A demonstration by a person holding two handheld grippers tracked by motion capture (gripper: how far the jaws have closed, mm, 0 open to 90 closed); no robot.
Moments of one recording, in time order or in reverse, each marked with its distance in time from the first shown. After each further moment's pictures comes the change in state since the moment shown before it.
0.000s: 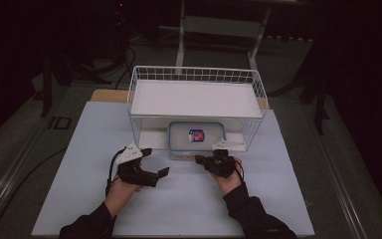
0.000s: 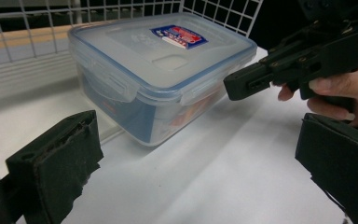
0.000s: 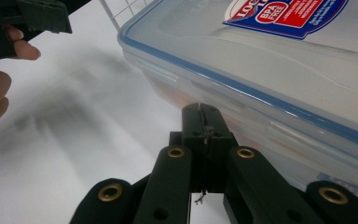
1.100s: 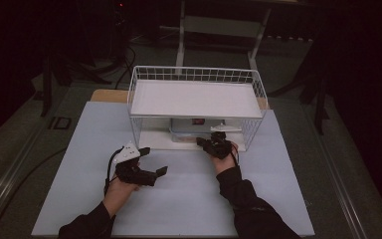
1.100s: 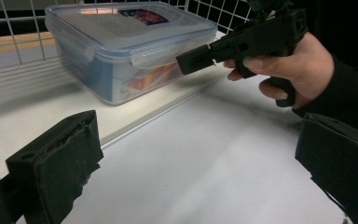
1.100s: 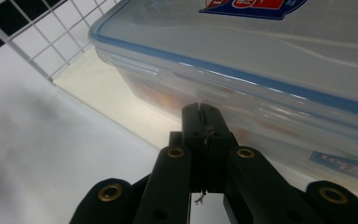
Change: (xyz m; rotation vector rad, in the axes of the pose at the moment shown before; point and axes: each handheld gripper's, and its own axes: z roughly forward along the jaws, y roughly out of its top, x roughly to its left) left arm 0.003 0.000 -0.003 -0.010 0.001 -0.006; right arm -0.040 0.030 0.036 -0.033 -0.123 0.066
